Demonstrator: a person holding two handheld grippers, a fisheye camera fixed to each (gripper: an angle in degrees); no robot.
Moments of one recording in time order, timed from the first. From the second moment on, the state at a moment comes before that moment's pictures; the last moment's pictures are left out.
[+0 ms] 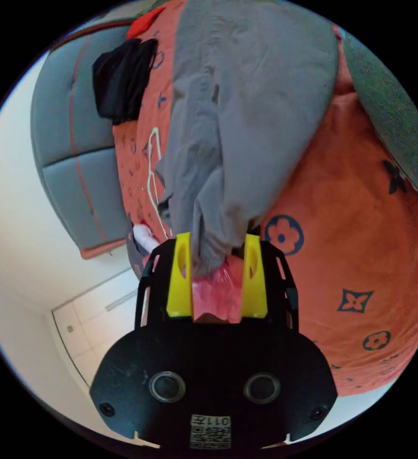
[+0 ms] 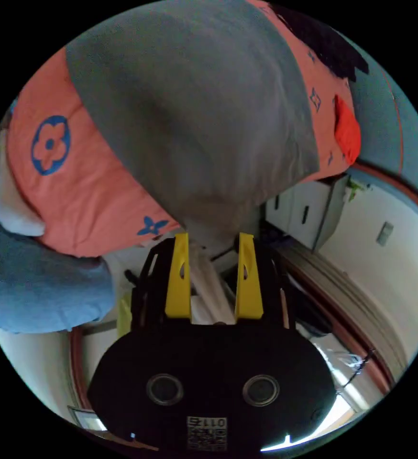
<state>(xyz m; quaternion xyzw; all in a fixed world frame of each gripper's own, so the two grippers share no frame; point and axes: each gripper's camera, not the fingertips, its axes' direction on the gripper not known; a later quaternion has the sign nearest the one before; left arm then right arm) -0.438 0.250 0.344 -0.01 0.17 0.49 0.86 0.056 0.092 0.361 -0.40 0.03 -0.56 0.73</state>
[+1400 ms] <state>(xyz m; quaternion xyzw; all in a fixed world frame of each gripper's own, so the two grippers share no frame) -0.698 0.256 0.747 -0.32 0.51 0.02 0.80 -0.529 -0.057 0.171 -0.15 -0.44 -0.52 0.72</state>
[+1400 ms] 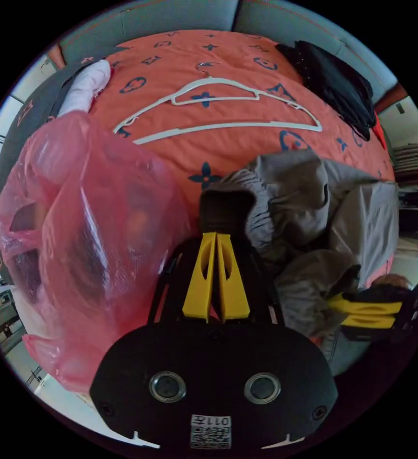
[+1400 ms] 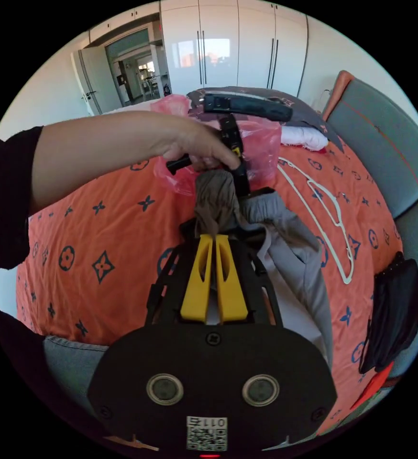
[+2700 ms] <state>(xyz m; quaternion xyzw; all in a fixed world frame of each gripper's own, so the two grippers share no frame) -0.631 0.196 0.649 -0.28 0.46 -0.09 0.84 -0.184 -0.147 0.285 -0.19 -0.35 -0.32 0.86</state>
